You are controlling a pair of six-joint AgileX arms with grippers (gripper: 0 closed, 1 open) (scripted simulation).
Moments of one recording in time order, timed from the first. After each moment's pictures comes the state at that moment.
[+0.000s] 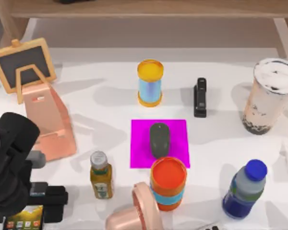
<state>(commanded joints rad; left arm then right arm) -0.31 1.46 0.54 -0.63 -0.02 -0.33 0.00 0.00 0.00 0.00 0.00 0.00</state>
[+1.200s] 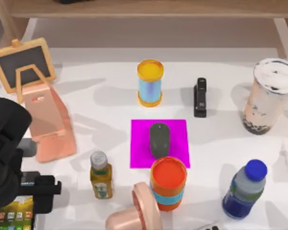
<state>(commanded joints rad) -0.31 1.31 0.64 -0.84 -0.05 -0.35 0.00 0.00 0.00 0.00 0.00 0.00</state>
